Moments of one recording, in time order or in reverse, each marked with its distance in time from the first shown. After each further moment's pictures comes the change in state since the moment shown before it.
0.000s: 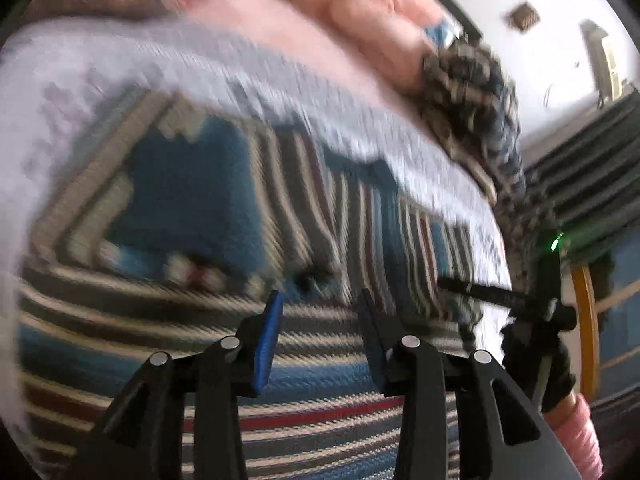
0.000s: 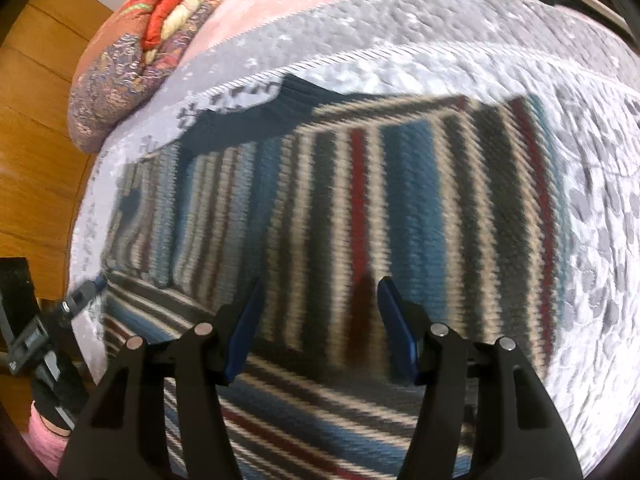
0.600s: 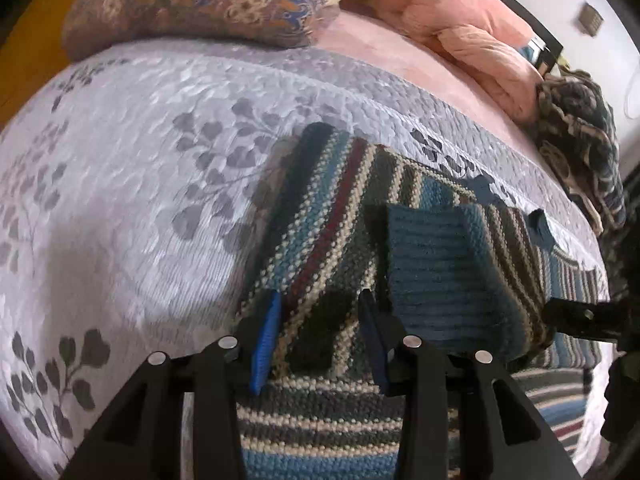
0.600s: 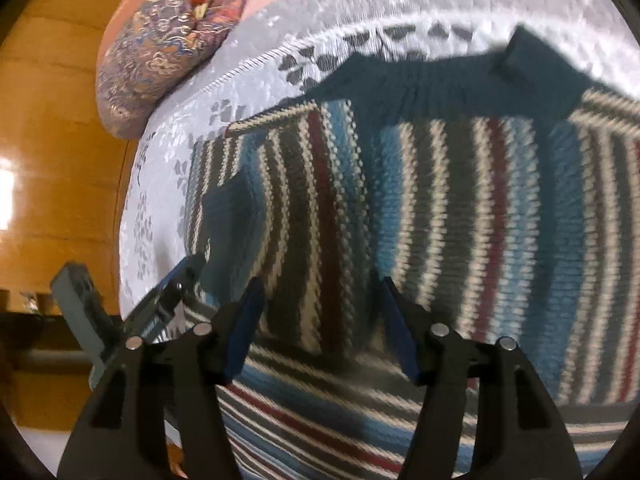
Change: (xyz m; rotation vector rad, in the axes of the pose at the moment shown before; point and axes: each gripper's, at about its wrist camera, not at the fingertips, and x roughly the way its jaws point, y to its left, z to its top) left arm 0.012 0.104 0.028 -0.018 -0.040 0.361; right arm 0.097 0.138 0.036 0.057 0.153 0.185
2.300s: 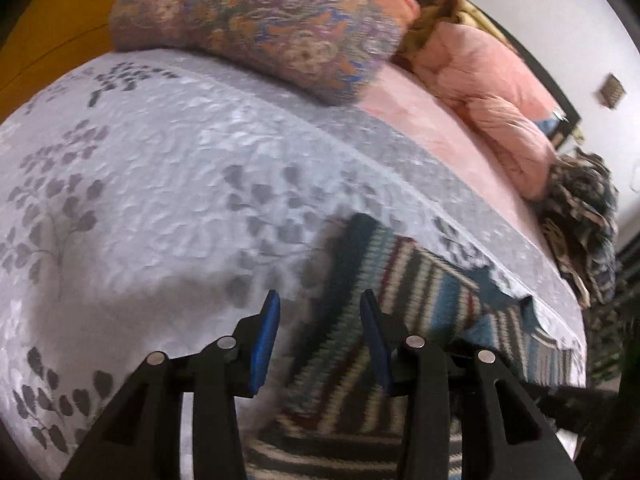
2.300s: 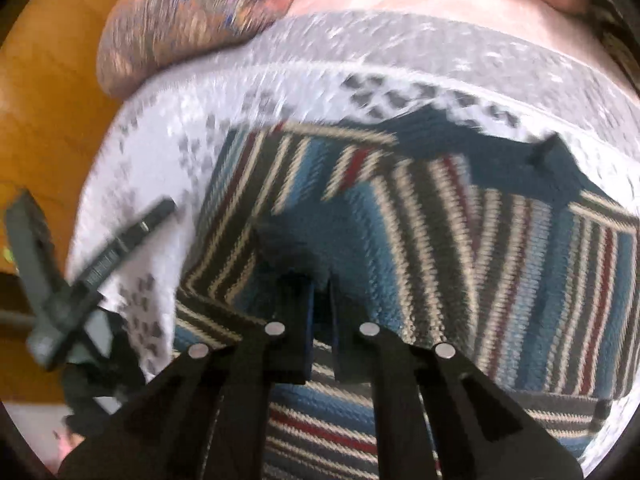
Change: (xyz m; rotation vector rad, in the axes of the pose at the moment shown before) left arm -0.028 0.036 0.039 -0.169 -0.116 -0.044; right arm -0.023 0.082 -0.010 -0.186 -0.065 -0.240
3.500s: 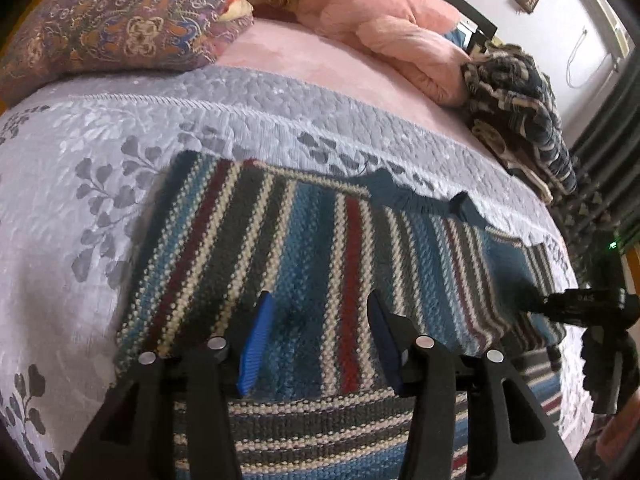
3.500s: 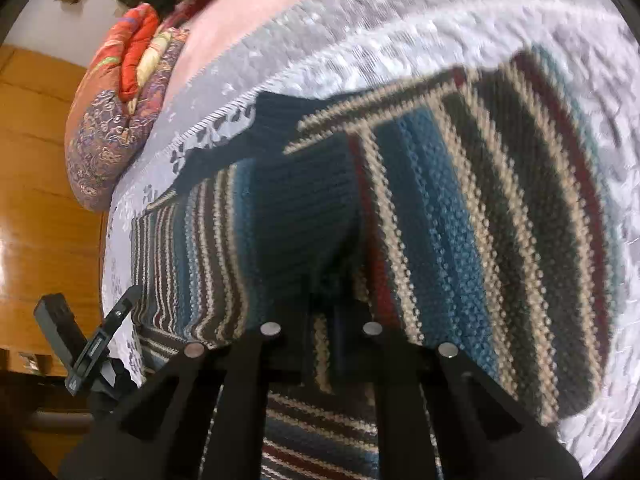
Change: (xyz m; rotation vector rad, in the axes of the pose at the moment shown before) left arm 0.032 -0.091 -0.049 0.302 0.125 -0.142; right arm -0.040 -0.223 -0.057 0.353 -0.098 0.122
